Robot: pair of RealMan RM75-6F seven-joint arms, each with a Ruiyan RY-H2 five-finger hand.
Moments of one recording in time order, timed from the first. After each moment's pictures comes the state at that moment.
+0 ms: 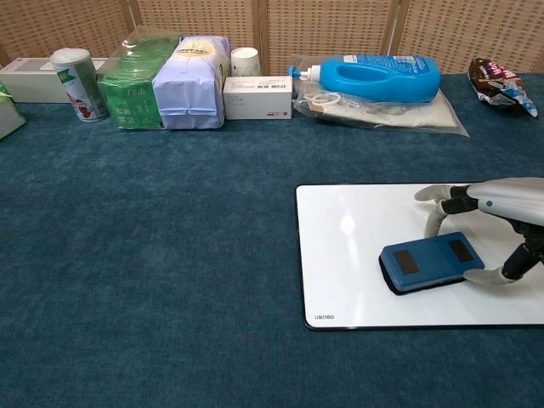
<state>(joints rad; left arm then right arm) -0.16 -0.99 -0.01 -1.76 1.50 1.37 -0.05 0.55 -1.34 -0.01 -1.61 -1.32 0.86 -0.16</state>
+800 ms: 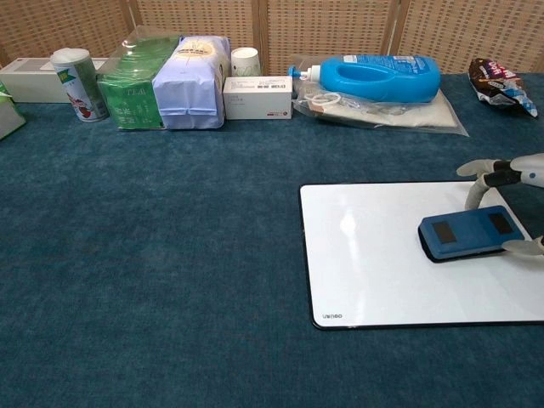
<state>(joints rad) -0.17 -0.99 -0.02 -1.77 1.50 1.37 -0.03 0.54 -1.28 0.01 -1.53 -1.30 0.88 -0.10</state>
